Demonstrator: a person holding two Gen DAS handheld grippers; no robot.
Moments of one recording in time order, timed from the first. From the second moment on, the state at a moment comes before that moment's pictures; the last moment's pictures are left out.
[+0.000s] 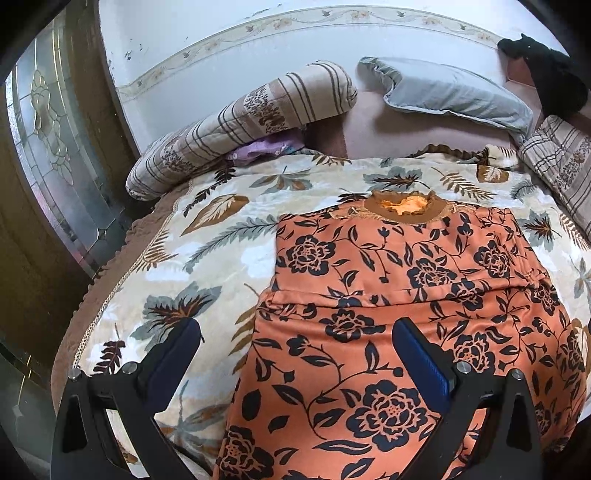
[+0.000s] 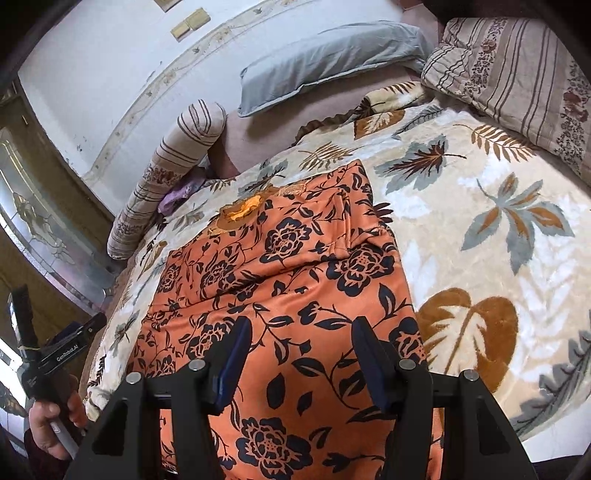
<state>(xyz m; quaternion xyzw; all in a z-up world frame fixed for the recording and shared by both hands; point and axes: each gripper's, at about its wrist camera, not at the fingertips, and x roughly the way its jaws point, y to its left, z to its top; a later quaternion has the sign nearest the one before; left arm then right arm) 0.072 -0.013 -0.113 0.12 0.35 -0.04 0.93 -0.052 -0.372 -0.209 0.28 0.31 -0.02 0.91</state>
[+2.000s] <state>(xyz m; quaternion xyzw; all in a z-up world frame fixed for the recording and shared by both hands) 0.059 0.040 -0.148 0.11 0.38 -0.01 0.92 -0.051 -0.354 -0.217 0.27 0.33 -0.02 0.91</state>
